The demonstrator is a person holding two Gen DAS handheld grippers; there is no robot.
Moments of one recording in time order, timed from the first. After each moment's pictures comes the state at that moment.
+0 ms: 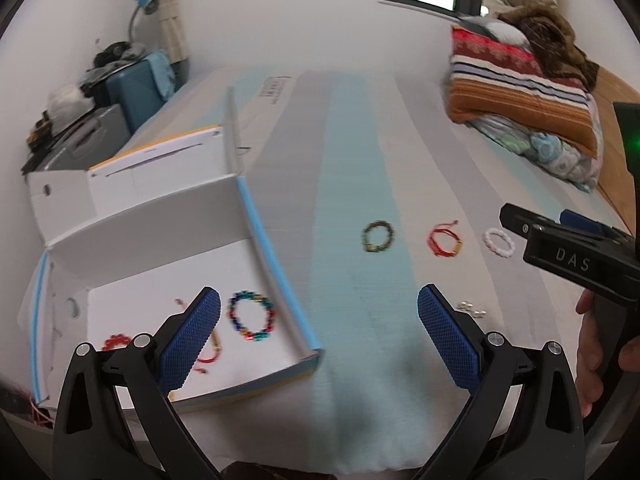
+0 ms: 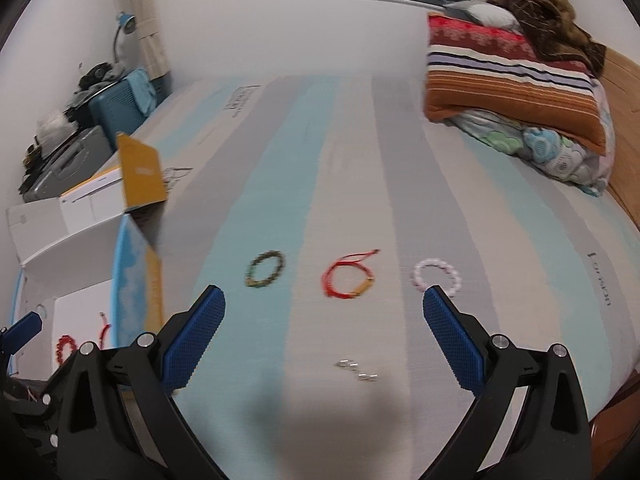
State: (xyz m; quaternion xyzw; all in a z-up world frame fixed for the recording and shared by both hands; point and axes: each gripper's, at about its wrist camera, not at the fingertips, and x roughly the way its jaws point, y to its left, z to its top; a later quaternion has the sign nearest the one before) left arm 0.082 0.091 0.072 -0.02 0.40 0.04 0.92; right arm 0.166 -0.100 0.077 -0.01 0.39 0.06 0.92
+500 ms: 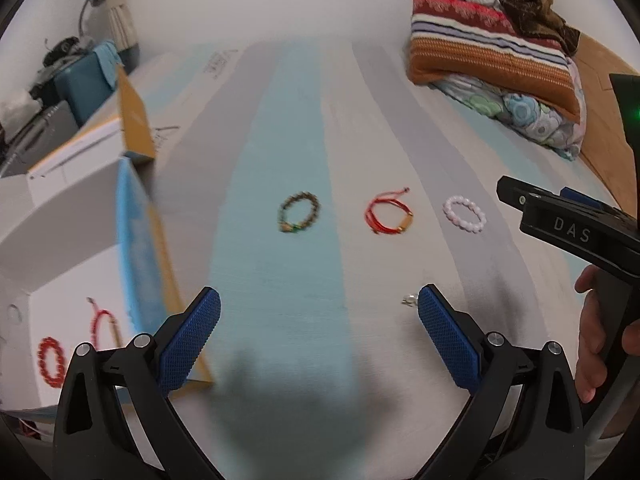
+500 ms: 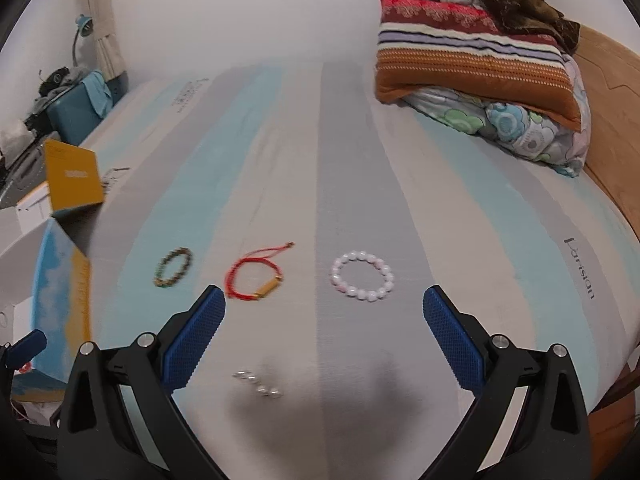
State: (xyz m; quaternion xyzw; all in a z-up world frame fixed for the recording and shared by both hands) left arm 0.135 0.006 0.016 -0.01 0.44 -0.01 0.90; right arm 0.203 -0.181 0.033 0.00 0.41 0.01 0.91
